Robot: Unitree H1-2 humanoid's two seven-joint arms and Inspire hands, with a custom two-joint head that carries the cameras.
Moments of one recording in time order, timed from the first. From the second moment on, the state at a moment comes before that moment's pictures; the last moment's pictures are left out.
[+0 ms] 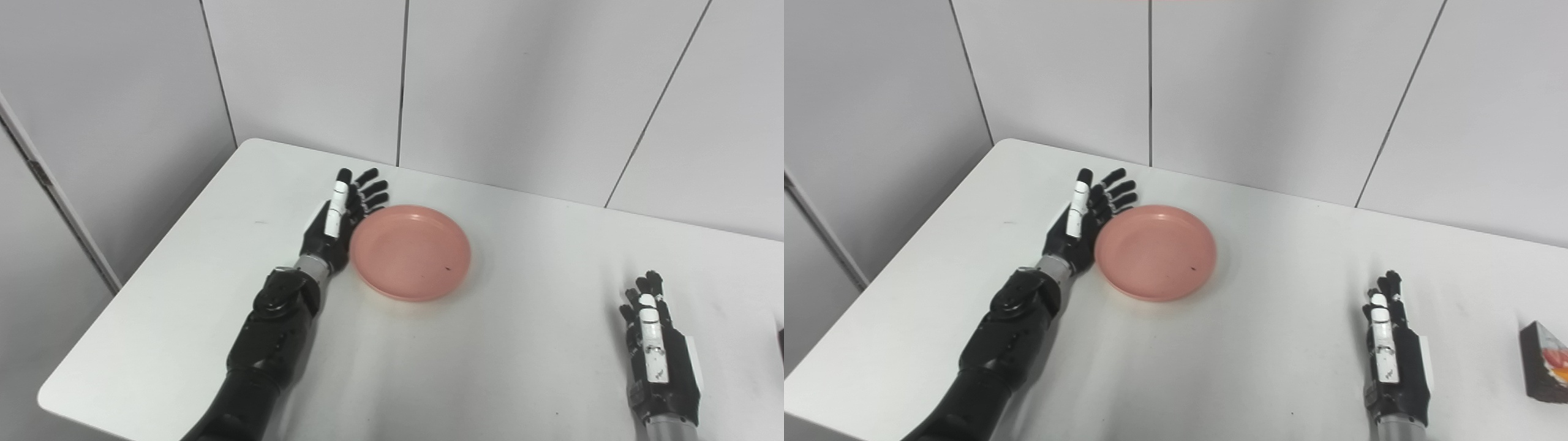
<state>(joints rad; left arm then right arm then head) -0.54 0.13 0.16 0.52 -0.36 -0.01 -0.22 -0.26 -0.03 -0.05 0.16 0.12 -0.07 0.05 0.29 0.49</state>
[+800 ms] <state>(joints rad) -0.37 -0.02 0.06 0.26 -0.32 0.04 -0.19 -0.29 0.04 0.00 0.19 0.02 -0.09 -0.02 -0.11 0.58</state>
